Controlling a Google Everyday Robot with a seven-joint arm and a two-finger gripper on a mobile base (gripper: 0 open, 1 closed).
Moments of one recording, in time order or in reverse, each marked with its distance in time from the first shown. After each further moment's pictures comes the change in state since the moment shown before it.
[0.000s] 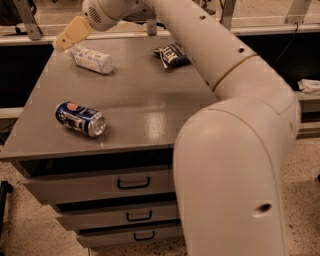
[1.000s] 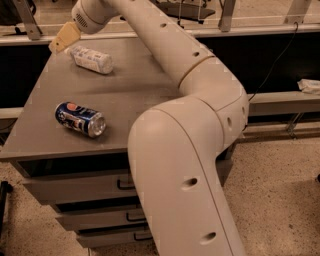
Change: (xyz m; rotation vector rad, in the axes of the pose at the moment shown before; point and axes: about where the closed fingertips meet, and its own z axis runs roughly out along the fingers) arm -0.004 -0.040 0.065 0.112 0.061 0.018
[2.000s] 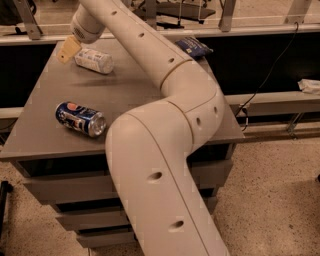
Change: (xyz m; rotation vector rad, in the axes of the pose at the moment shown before) arm 0.023 -0.019 0.050 0.087 0.111 -0.080
